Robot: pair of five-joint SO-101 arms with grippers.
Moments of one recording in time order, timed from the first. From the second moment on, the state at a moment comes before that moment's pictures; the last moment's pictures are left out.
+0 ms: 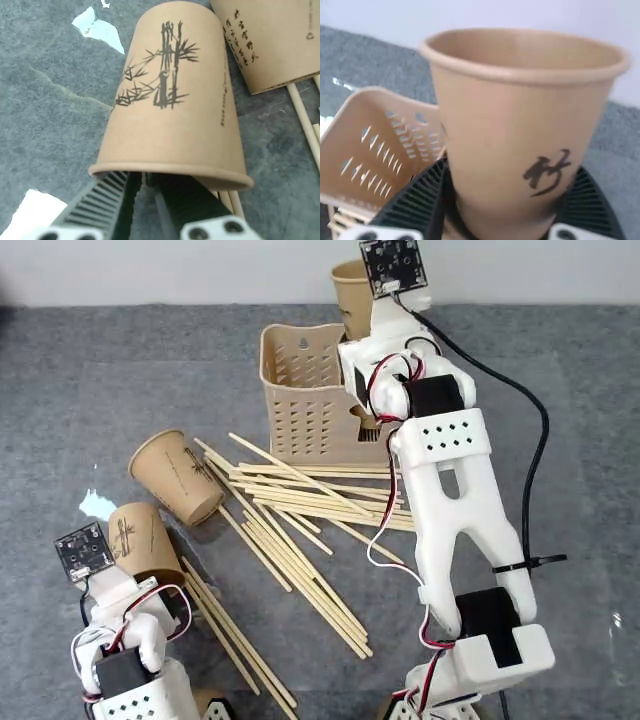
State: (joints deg) left arm -25.5 -103.3 97.5 73.5 16.3; right arm -14.9 3.3 -11.3 52.9 3.7
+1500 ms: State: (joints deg) left arm -25.5 -103.3 97.5 73.5 16.3; right arm -11.2 -3.3 -11.2 65.3 3.6
